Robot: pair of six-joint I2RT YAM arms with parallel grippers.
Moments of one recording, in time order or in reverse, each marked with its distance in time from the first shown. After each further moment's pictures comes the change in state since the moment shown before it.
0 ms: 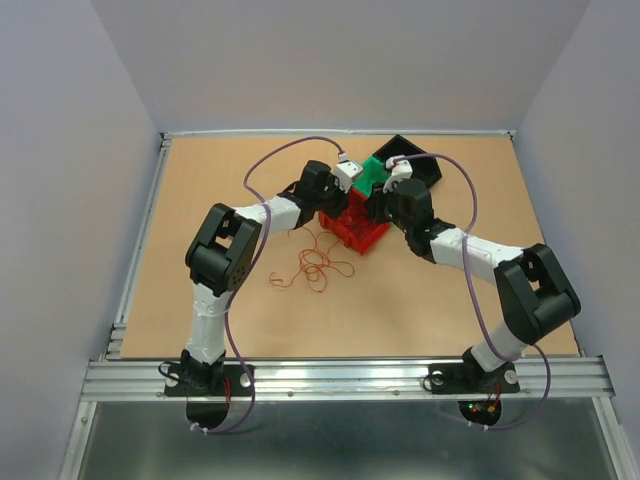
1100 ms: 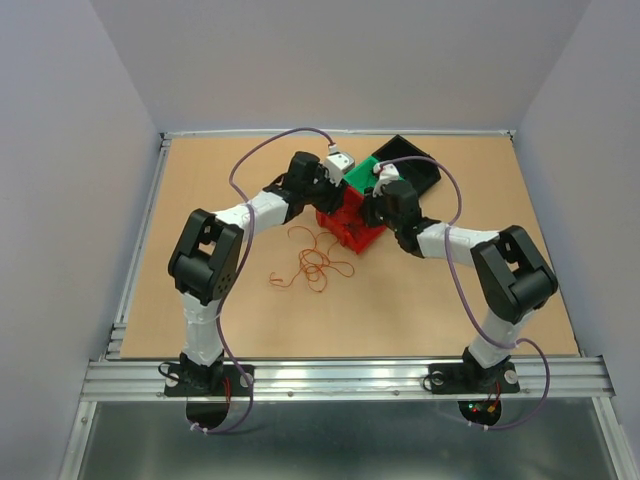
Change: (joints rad) left arm 0.037 -0.124 -0.021 -0.113 0.016 0.033; right arm -0.001 0.162 0.045 0.031 -0.053 -0.011
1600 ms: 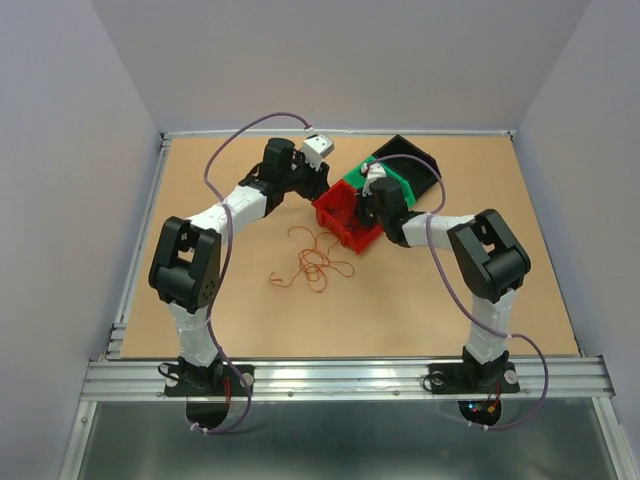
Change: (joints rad) left arm 0.095 -0.111 -0.019 -0.010 0.078 0.000; right arm 0.000 0.185 0.147 -0.042 0.002 -0.018
